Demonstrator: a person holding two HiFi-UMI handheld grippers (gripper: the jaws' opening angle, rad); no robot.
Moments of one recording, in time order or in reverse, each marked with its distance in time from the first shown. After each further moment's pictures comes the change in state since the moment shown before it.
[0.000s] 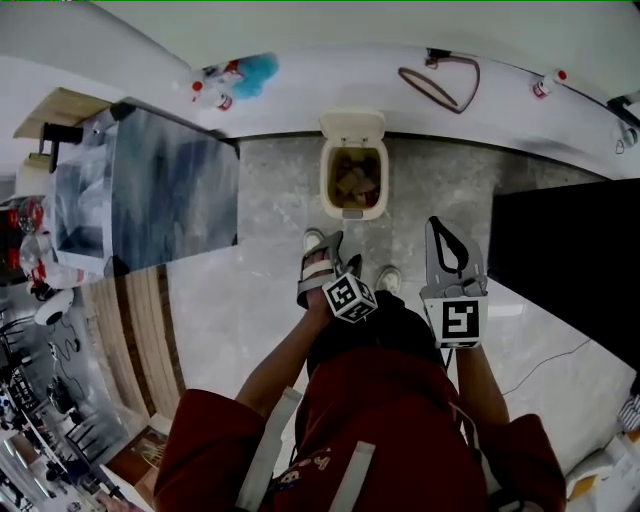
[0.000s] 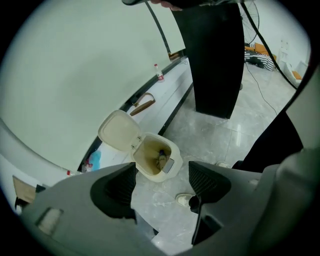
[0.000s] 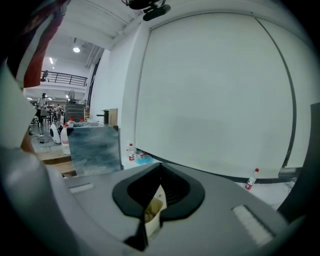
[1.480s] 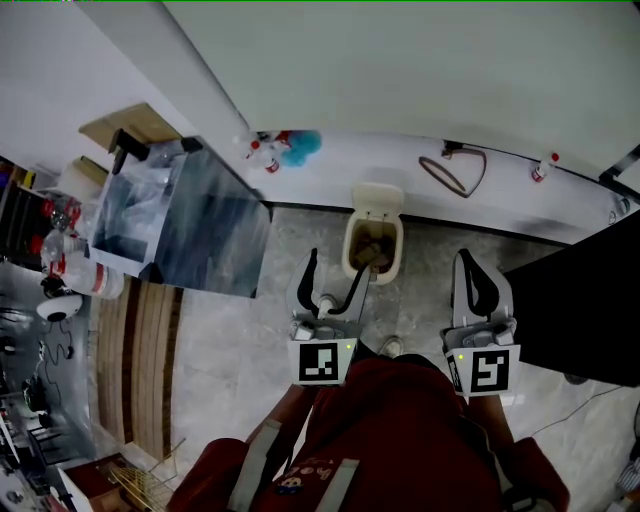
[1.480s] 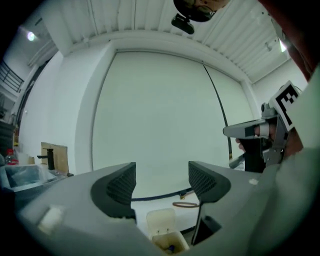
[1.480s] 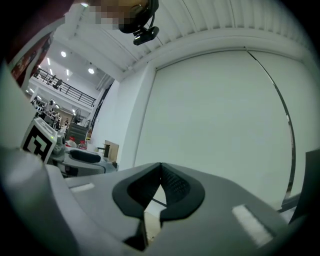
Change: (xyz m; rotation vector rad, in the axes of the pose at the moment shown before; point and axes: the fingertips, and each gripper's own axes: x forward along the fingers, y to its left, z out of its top) left arm -0.335 0.186 0.114 -0.711 -0.929 0.481; right arm -0.093 -0.006 0.179 -0.080 -0.370 -0.014
